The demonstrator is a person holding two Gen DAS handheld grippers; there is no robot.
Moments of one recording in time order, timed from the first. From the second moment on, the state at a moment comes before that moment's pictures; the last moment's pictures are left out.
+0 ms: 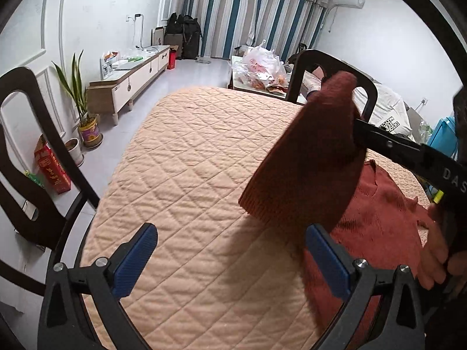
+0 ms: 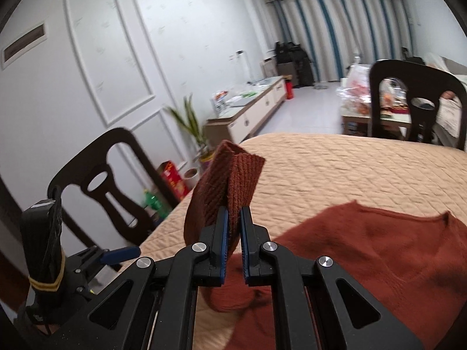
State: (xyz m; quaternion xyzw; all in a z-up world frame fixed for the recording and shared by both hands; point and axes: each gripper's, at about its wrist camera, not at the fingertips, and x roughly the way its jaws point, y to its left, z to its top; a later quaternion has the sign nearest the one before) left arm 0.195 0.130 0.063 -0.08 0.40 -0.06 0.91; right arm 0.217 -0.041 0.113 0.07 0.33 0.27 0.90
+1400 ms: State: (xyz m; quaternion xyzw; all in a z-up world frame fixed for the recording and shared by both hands) left arm 0.253 0.070 0.042 -0.09 0.47 -0.07 0.87; right arm 0.206 -0.176 0.061 0.19 0.38 0.12 0.90
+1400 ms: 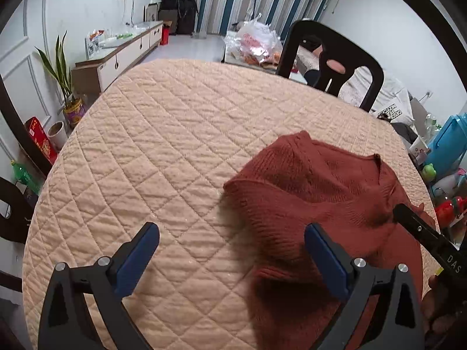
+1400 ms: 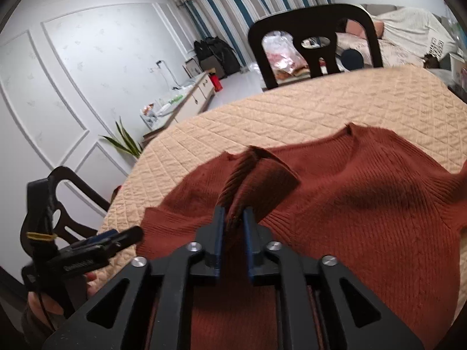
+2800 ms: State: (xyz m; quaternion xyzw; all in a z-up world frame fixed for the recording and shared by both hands) left arm 0.265 0.104 0.034 -0.18 0.47 -0.09 0.86; right arm 0.229 -0.166 0.059 0.09 0.44 0.11 0.89
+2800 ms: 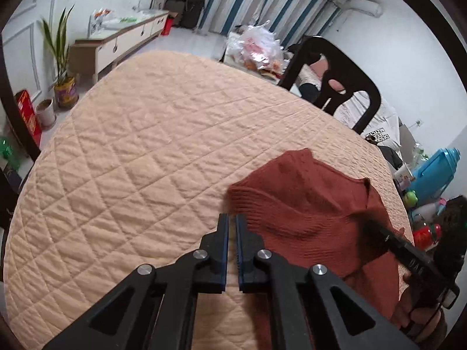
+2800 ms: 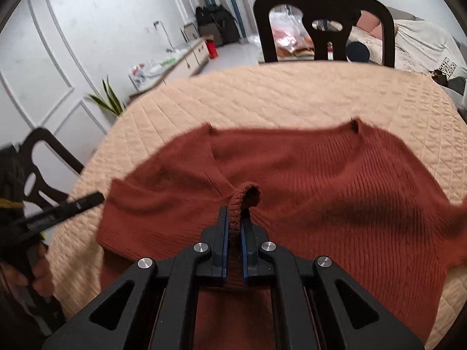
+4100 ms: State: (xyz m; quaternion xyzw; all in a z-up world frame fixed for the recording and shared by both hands) left arm 0.217 0.088 0.022 -0.18 0.47 -0.12 0.85; right arm 0.241 -0.089 0.073 -0.01 0.43 0.22 0.88
